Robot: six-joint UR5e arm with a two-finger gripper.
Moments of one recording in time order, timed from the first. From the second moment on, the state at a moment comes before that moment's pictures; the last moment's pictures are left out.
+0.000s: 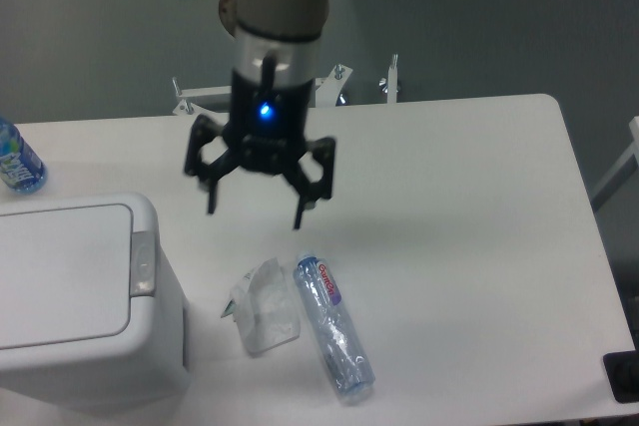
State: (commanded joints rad) arm 2.25 -1.80 -1.44 -1.02 1.23 0.27
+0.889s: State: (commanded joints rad) arm 2.21 -1.83 -1.44 -1.00 1.23 0.27
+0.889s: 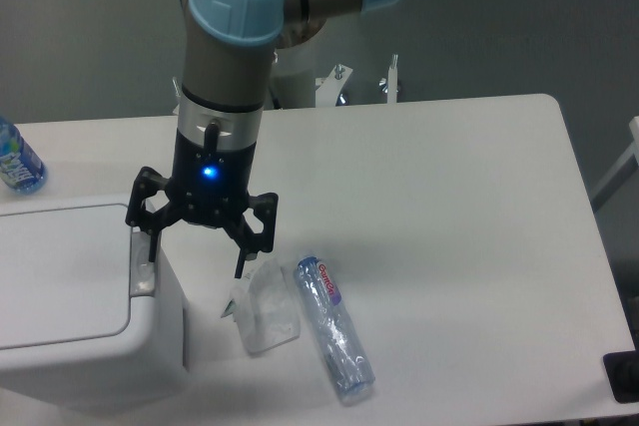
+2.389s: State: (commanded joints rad) arm 2.21 -1.86 -1.39 -1.01 1.23 0.27
